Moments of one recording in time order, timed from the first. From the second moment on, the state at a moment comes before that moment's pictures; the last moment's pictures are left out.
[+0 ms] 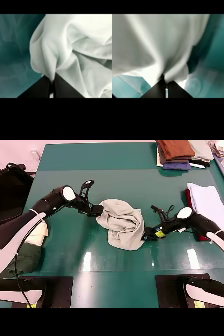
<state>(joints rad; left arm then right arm) -0.41 -1.50 1.24 1.09 -0.94 -1.56 0.15 -1.24 0.74 -0.86 1.15 1.30</state>
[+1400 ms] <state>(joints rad) -0.30 -1.08 1.53 1.22 -1.26 -1.45 -0.13 -1.13 1.52 -1.06 1.44 1.43</state>
